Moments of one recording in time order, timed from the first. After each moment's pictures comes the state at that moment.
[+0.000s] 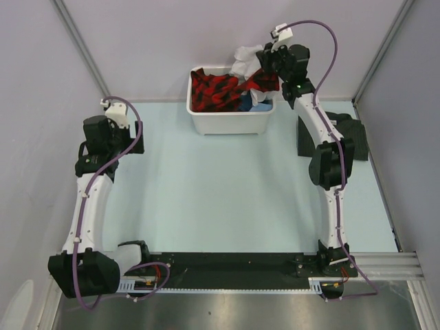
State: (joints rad) left arm 0.11 1.11 1.10 -0.48 0.08 0.16; right arm 0.25 2.28 2.27 0.10 -0.29 -0.02
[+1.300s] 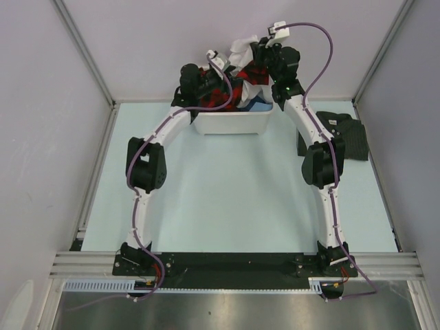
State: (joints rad) left arm -0.36 2.28 2.05 0.39 0.63 0.15; right arm 0.31 2.36 2.36 0.27 -0.12 0.10
